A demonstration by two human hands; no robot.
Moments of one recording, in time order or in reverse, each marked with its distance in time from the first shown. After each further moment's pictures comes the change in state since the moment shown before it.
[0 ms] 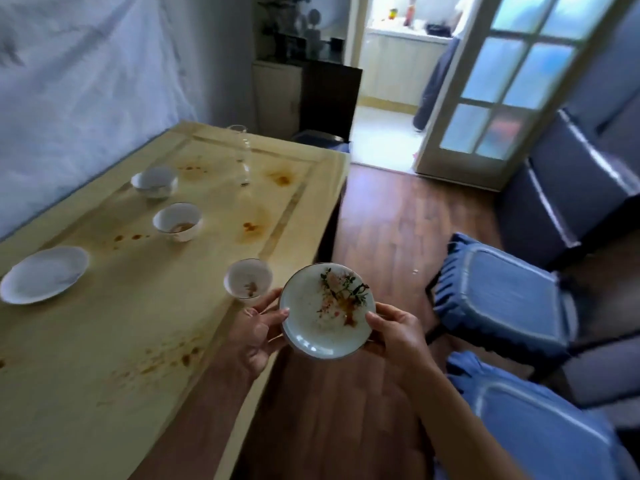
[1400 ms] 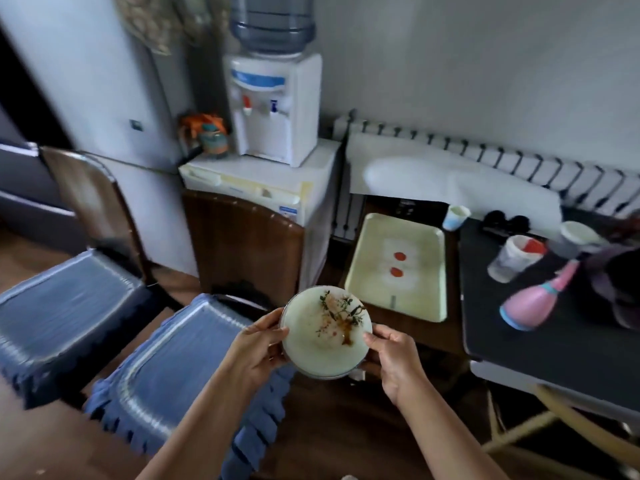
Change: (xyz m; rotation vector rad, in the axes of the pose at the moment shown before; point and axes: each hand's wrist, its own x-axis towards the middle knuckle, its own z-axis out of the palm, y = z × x) left_hand -0.280 -0.444 0.381 0.954 -1.110 -0.666; right_hand -0.427 0.194 -0.438 0.870 1.375 -0.005
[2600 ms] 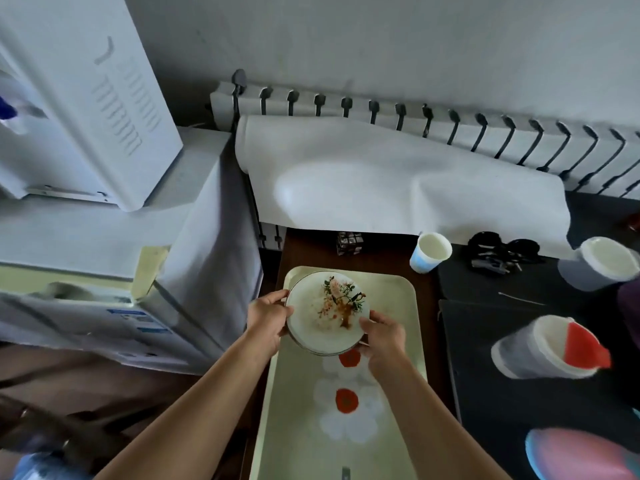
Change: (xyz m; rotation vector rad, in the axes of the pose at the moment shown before) left_hand 0.472 0.079 0.285 0.421 0.185 -0.058; right_hand 0.445 -0.179 -0.077 0.191 0.377 0.149
